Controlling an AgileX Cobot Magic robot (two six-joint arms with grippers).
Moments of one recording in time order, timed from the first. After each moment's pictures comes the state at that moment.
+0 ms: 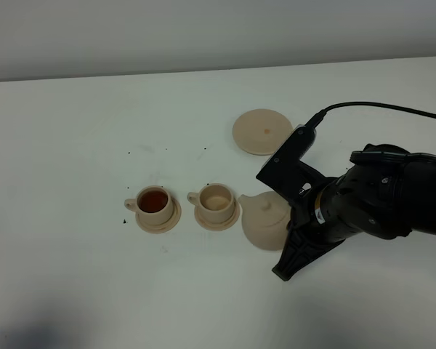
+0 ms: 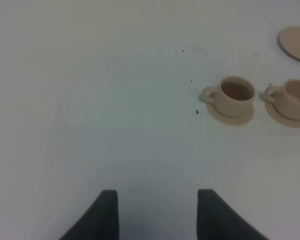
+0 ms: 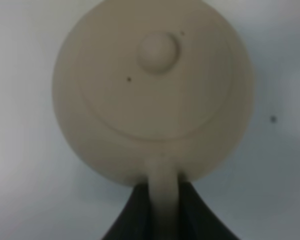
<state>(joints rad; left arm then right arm) -0.02 0.01 -0.50 -0.04 1.03 -0.06 0.83 1.68 -0.93 -0.25 0.49 0.05</state>
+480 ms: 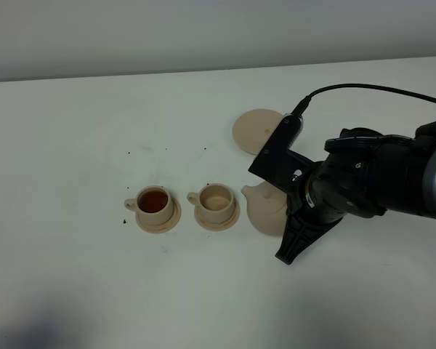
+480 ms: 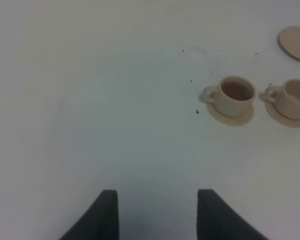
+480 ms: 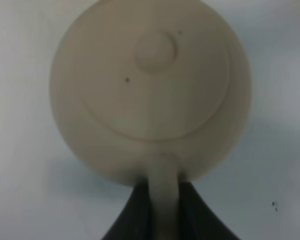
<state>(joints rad) -0.02 0.01 -0.50 -0.04 1.03 -0.06 0.82 1.77 -1.03 -0.37 0.56 0.03</state>
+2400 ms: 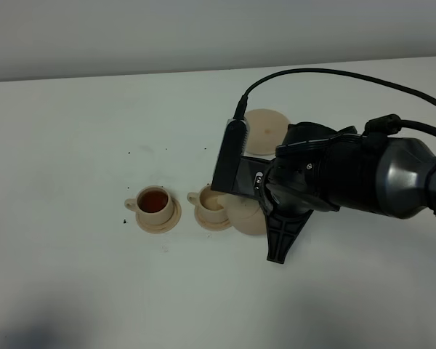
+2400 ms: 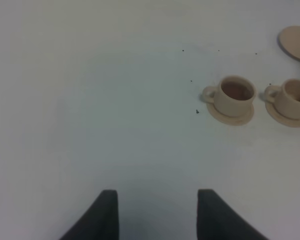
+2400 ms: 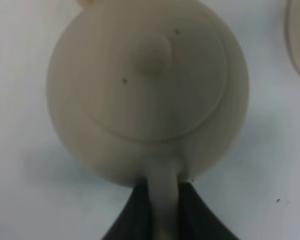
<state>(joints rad) -0.02 0.01 -0.50 -0.04 1.03 -0.06 0.92 1.84 -1.20 -0.47 0.71 -0.15</state>
